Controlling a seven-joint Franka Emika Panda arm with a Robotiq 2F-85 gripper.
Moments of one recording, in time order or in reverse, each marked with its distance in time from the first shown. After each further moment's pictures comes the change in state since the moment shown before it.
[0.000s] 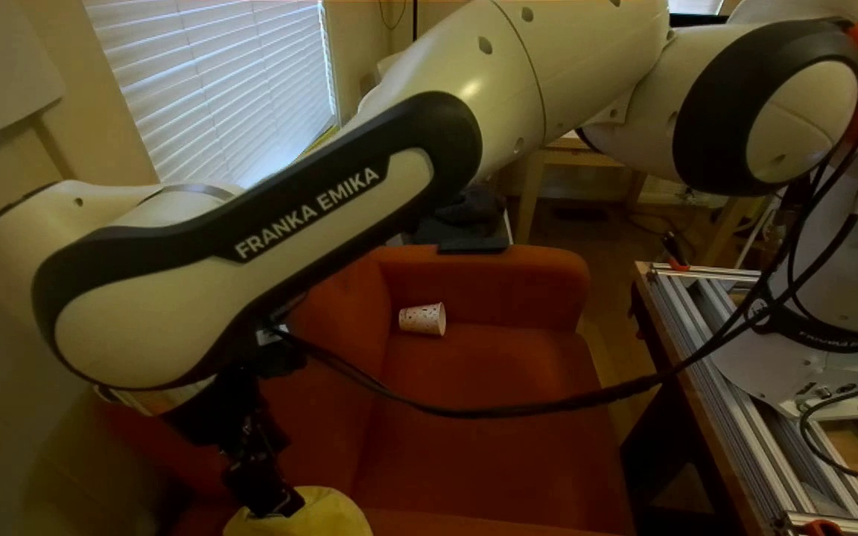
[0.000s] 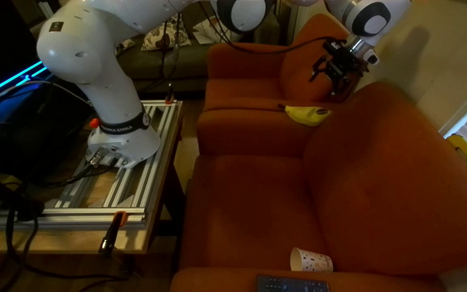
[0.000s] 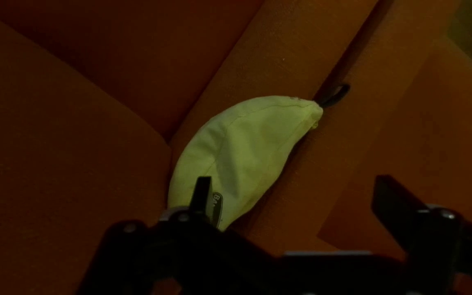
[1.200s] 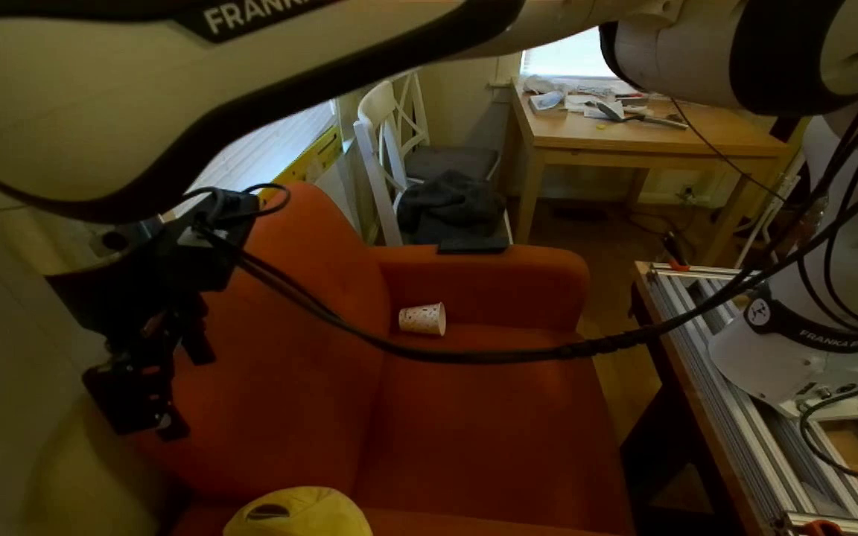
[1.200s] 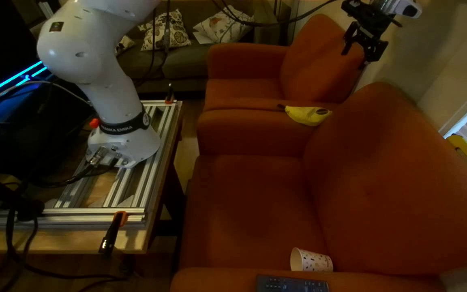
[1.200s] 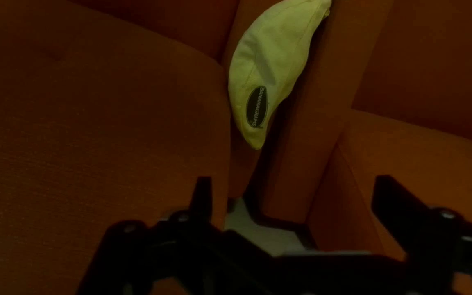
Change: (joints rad) arm 0.002 -0.186 -0.058 -0.037 -0.014 0.135 0.292
